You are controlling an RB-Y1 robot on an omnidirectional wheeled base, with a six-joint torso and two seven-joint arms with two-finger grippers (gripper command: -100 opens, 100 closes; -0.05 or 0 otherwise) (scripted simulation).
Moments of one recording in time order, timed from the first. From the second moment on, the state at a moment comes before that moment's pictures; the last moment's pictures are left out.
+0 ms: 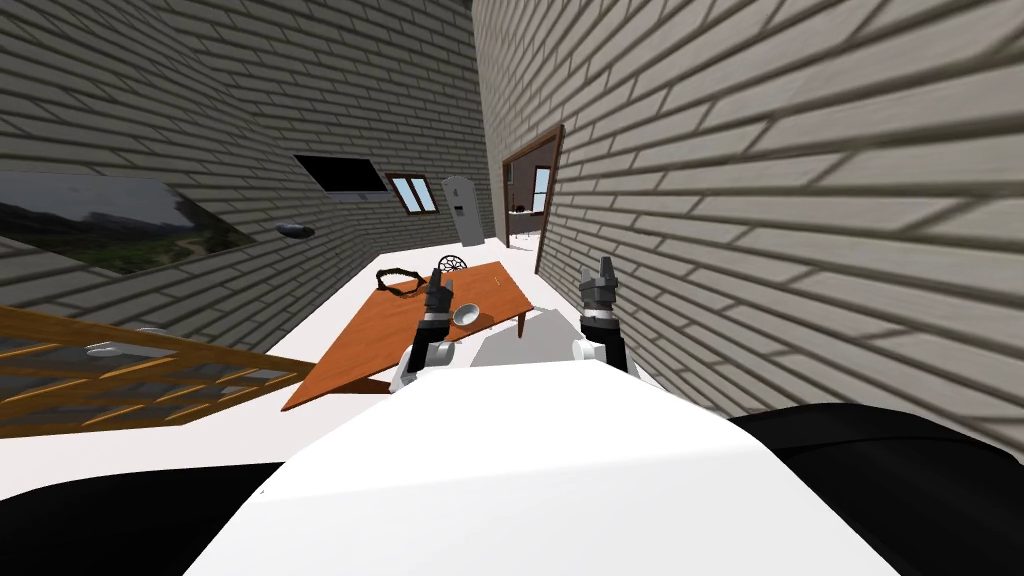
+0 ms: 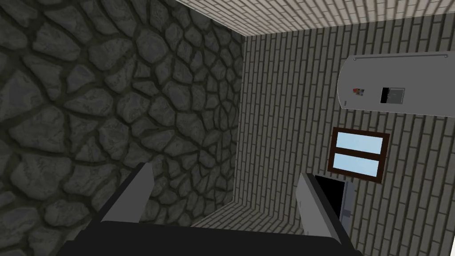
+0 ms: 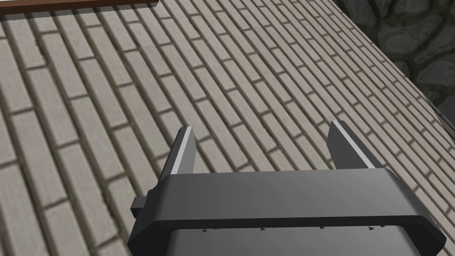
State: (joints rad) left arm 0.32 0.14 -0.03 -2.10 0.02 -0.34 -0.07; right arm 0.47 0.03 0.01 -2.31 0.05 -0.38 0.01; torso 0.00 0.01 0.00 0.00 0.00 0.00
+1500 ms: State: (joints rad) left arm 0.14 0.25 -0.01 -1.82 0.15 0.05 -0.10; right arm 0.47 0.03 0.01 -2.31 0.05 -0.38 0.01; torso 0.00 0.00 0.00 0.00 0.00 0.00
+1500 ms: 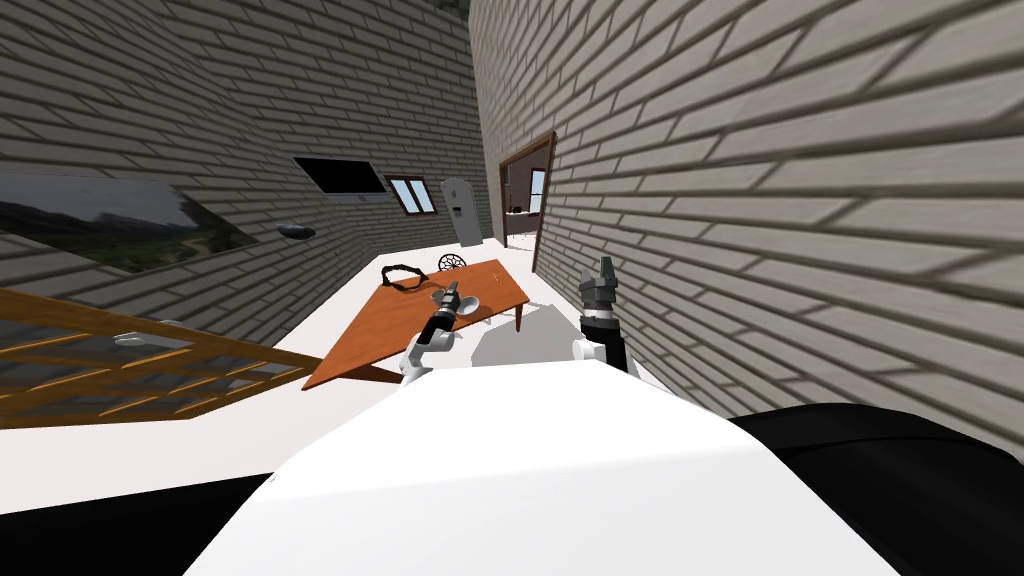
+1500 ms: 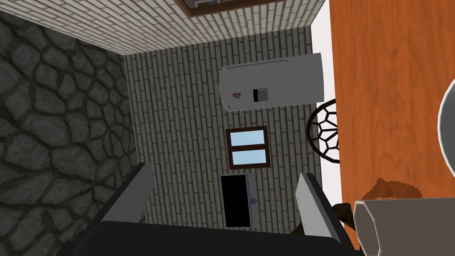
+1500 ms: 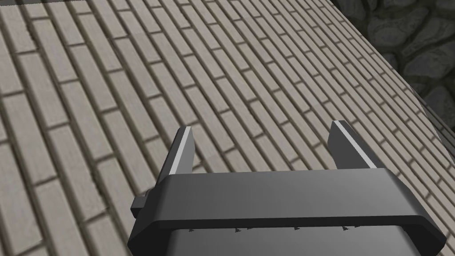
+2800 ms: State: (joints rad) left arm -0.02 0.33 0.01 -1.55 0.23 0.40 -0.11; right arm 0.47 0.03 0.01 -2.31 0.05 -0.38 0.01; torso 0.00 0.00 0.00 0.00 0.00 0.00
